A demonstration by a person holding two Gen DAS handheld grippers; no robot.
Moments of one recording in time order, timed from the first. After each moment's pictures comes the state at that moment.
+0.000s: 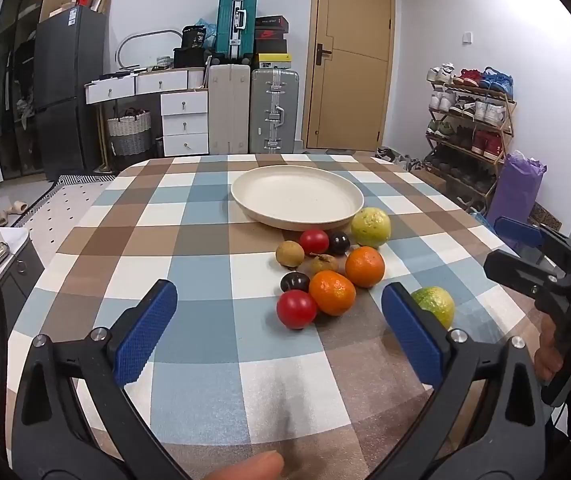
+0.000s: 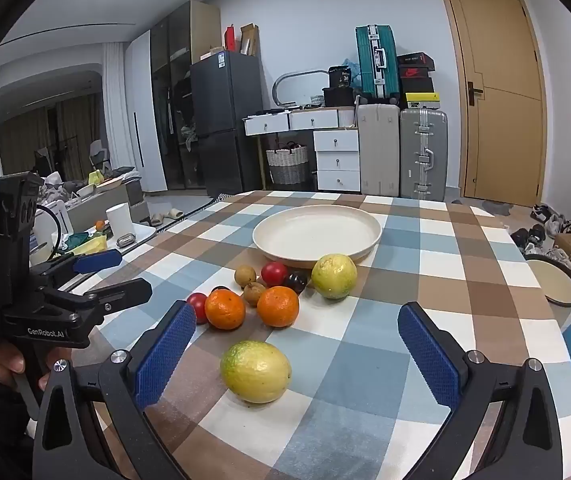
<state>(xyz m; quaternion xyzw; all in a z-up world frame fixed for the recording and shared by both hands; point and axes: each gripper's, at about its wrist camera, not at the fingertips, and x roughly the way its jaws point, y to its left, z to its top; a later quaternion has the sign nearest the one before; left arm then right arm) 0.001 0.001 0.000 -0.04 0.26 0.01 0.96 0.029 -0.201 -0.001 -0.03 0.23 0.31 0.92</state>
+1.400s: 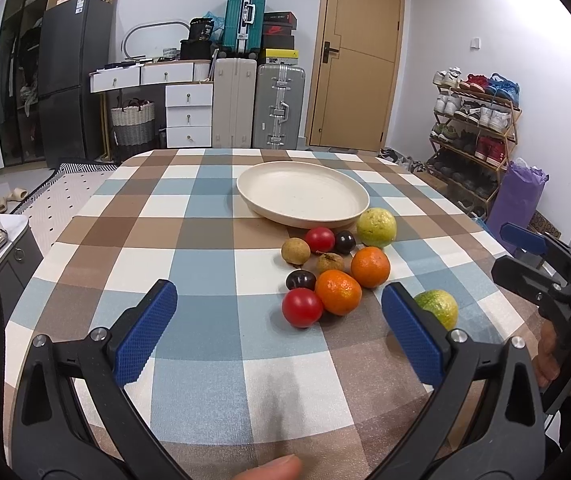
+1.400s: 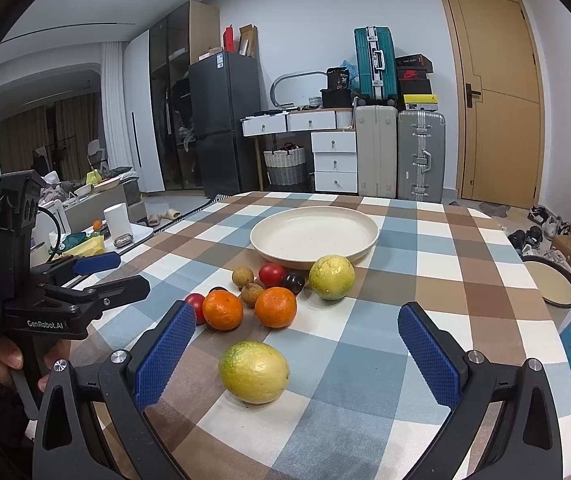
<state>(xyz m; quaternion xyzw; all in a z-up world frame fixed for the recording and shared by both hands) 0.003 0.009 -0.004 -0.06 0.26 0.01 0.96 0.028 -0.201 0.000 -0.03 0.23 0.31 0.92</state>
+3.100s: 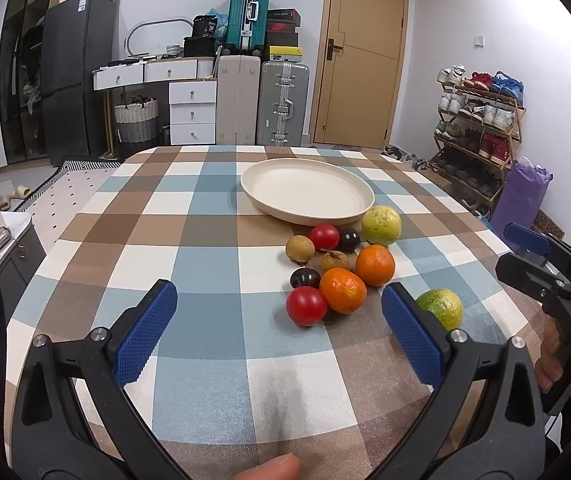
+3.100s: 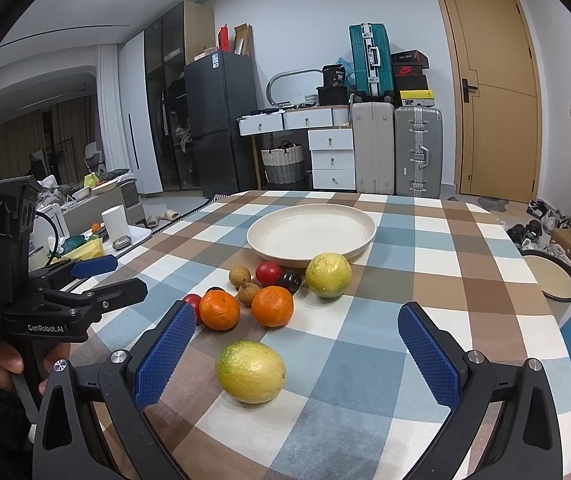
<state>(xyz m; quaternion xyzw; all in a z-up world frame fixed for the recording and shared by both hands) 0.002 0.009 -0.005 -0.06 0.27 0.02 0.96 0.028 -0.200 -0.003 -0.03 0.23 0.30 0.92</state>
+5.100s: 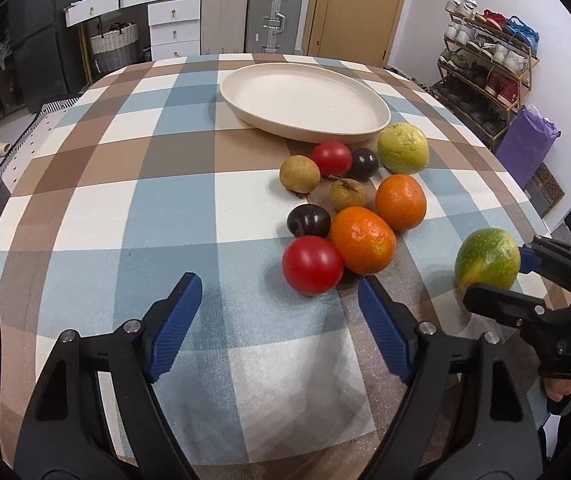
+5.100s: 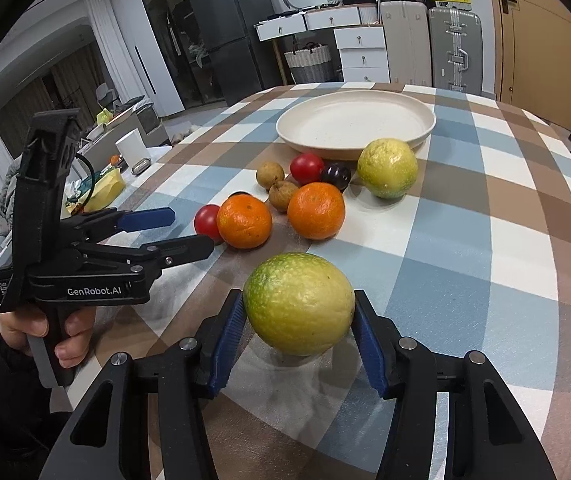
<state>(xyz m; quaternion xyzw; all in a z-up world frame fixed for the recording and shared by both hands) 0.078 0.009 -0.049 -0.06 0.43 -0.01 0.90 0.064 -0.161 -0.043 -0.04 0.42 0.35 0.84</state>
